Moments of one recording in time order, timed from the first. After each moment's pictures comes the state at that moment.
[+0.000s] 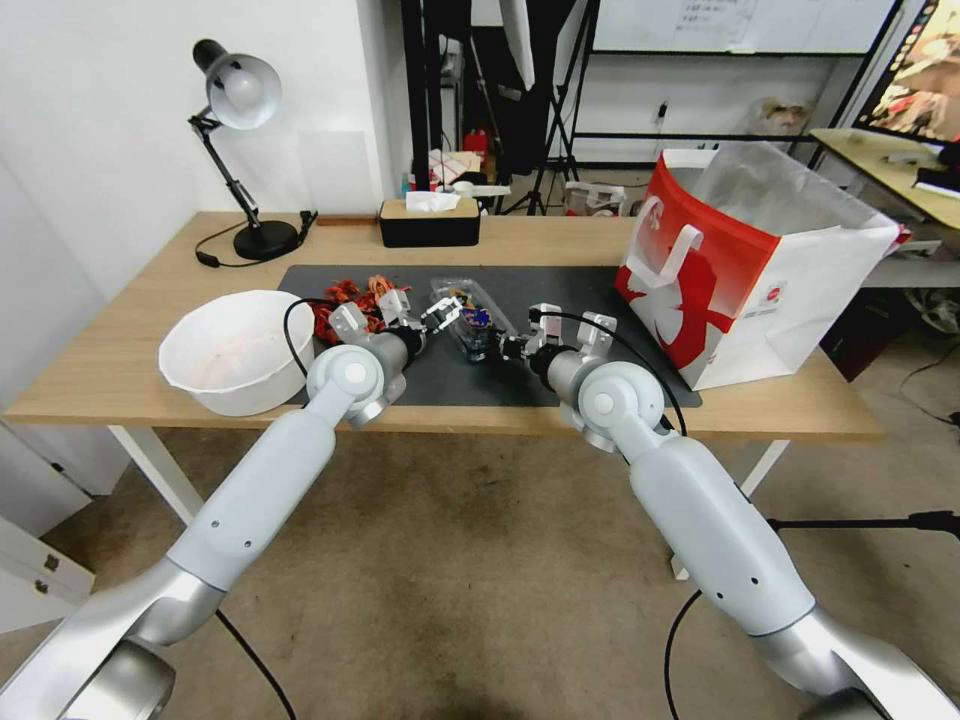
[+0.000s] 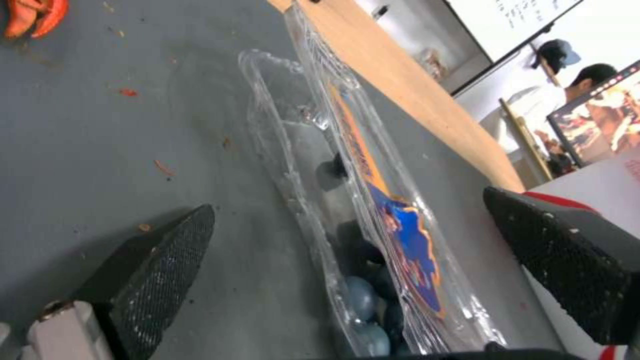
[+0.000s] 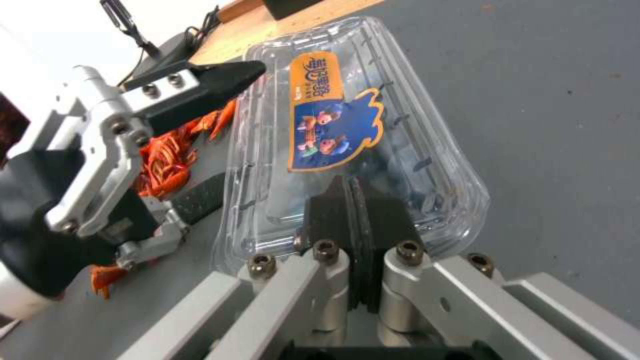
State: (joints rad) left arm 0.53 -1.16 0.05 -1.46 -1.52 0.29 -0.39; right arm -0.65 1.24 0.02 1.63 1.08 -0.54 0.30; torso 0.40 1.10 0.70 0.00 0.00
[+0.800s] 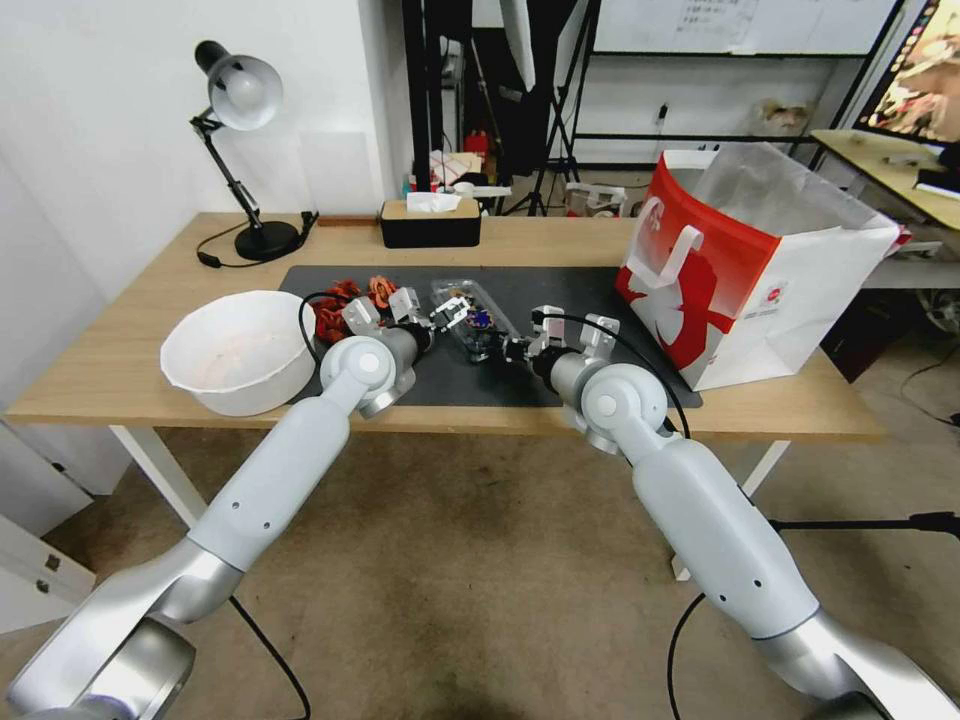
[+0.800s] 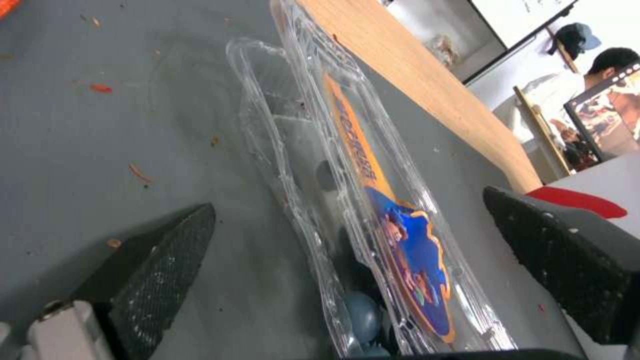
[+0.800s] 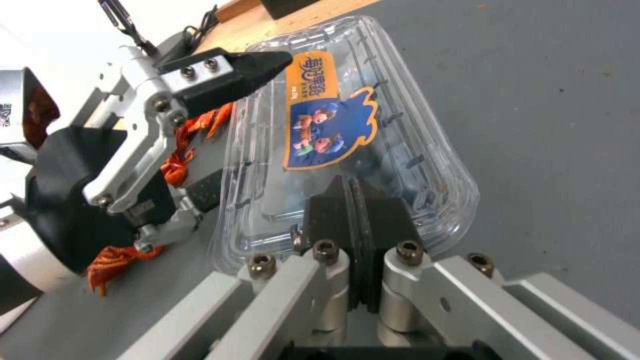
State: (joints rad) left arm 0.49 -1.19 0.07 -1.40 -1.52 0.34 -0.41; right arm -0.66 1.24 0.03 1.63 1.08 -0.54 0.30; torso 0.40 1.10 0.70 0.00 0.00
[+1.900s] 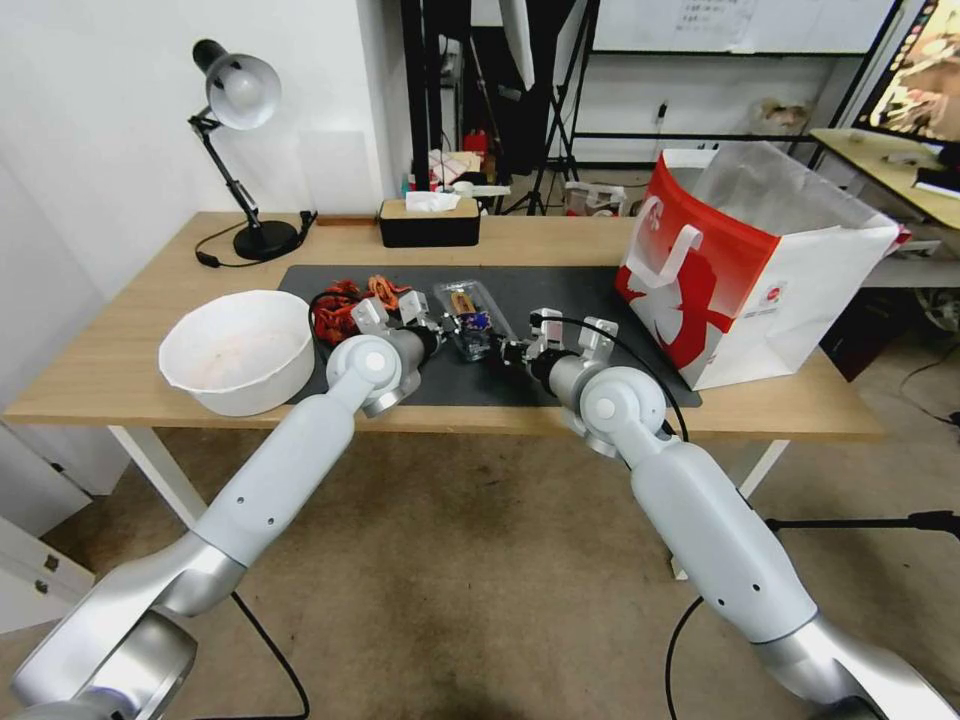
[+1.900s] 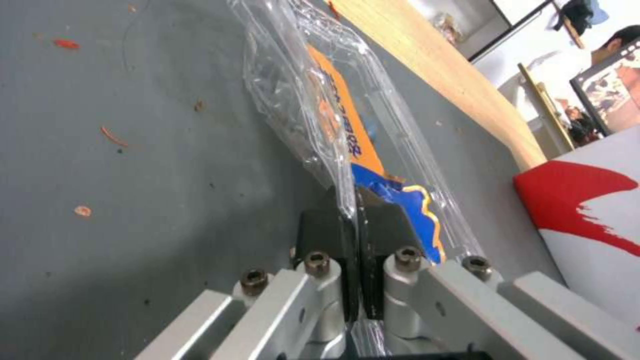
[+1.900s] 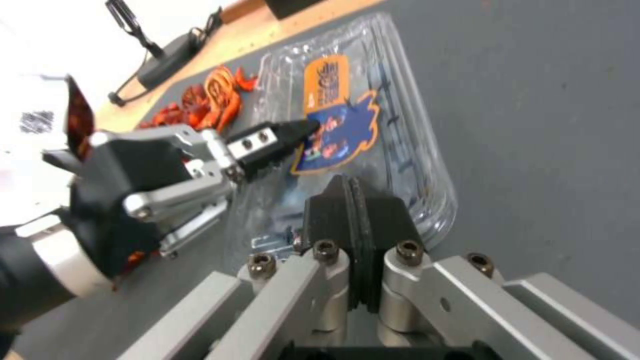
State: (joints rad) left arm 0.47 -1.19 0.09 -1.40 -1.53 0.34 -0.42; right arm -0.68 1.23 0.05 1.66 1.08 -0.54 0.30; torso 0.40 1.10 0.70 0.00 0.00
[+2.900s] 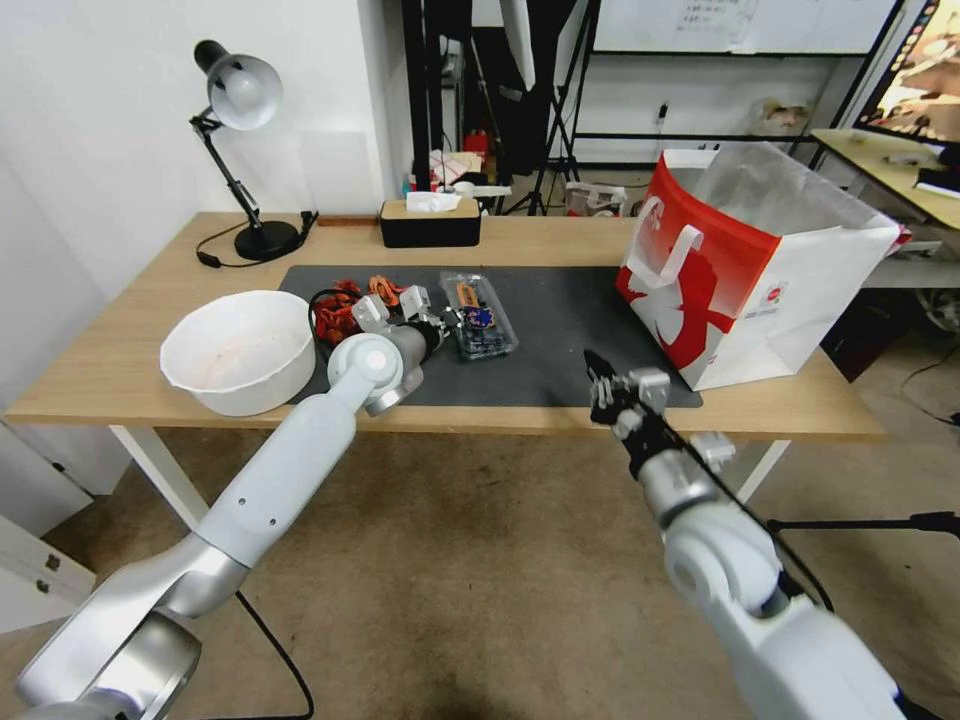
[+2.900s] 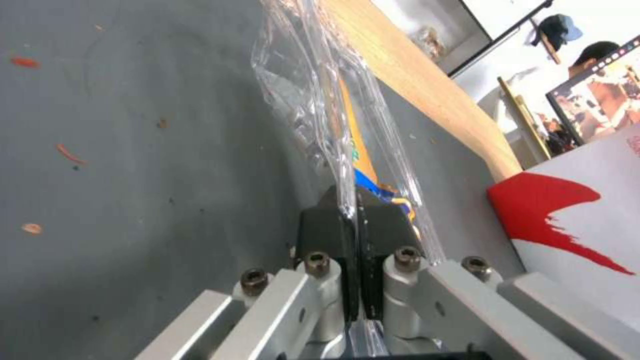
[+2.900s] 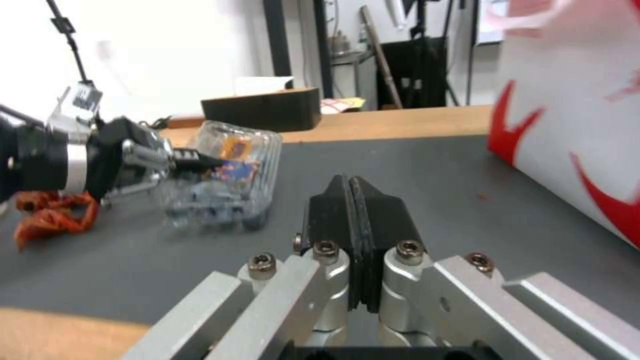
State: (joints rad) left arm 0.48 -1.20 0.08 -1.41 -1.52 0.32 -0.40; right arm -1.32 1.11 0.26 2.05 0.46 -0.03 0.20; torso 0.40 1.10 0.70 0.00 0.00
